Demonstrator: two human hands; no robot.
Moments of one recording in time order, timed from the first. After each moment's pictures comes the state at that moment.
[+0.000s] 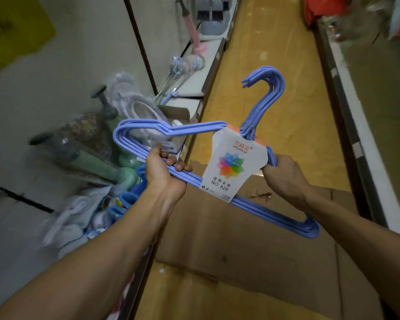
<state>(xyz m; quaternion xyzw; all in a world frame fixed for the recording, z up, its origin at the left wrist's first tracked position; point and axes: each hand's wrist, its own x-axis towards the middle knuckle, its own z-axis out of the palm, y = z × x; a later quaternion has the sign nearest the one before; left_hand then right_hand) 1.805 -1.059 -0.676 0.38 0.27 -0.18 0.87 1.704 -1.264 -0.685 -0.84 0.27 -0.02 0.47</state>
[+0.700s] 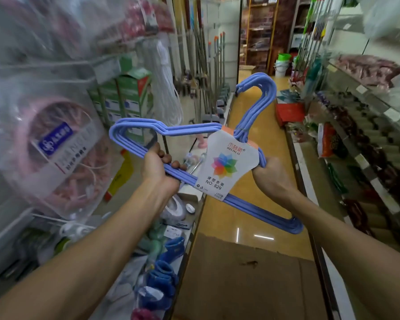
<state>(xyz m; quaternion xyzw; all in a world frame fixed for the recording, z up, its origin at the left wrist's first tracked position) 1.725 -1.021 -0.125 0.38 0.14 -0.13 0.90 1.634 -1.232 -0.163 -0.85 0.17 -0.17 0.48</state>
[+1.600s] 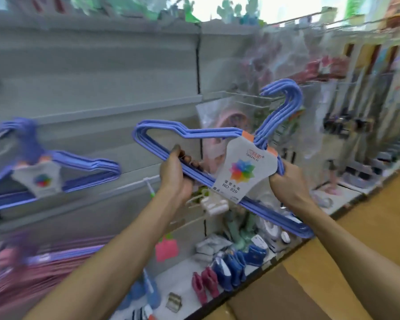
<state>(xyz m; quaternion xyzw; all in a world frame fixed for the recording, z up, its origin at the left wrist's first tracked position) 1.446 -0.856 -0.030 0.34 0.15 0.26 0.89 1.521 -1.068 -0.062 -0.82 -0.18 -0.11 0.54</state>
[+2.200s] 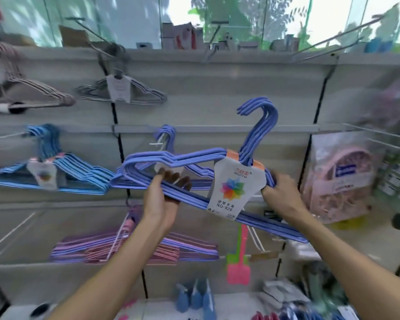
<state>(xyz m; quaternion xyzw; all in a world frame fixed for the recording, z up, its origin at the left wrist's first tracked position) 1.244 -0.660 -0.033 0.30 0.14 0.48 0.81 1.440 -0.820 -0.029 -0.78 -0.42 -0.05 0.47</state>
